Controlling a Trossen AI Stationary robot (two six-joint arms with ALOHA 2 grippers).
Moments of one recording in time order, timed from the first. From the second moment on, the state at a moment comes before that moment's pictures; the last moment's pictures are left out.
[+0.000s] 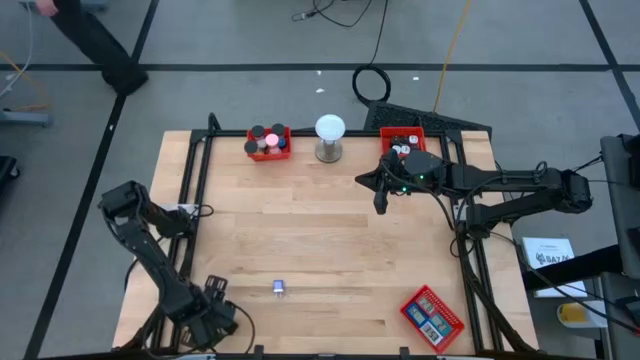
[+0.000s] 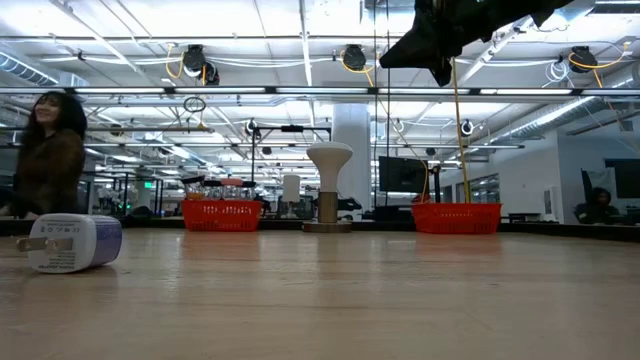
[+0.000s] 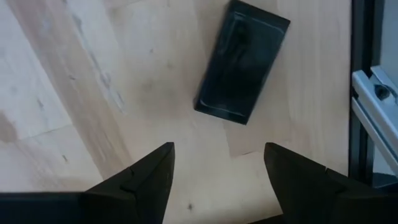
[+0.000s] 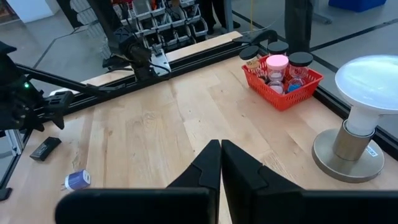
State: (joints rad) left arm -1.01 1.65 1.02 -0.85 0.13 -0.76; right arm -0.15 1.10 0.82 -0.05 0.05 0.25
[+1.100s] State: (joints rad) left arm -1.05 1.70 1.02 -0.68 -0.10 -0.54; right arm -0.15 1.10 0.82 -0.05 0.05 0.28
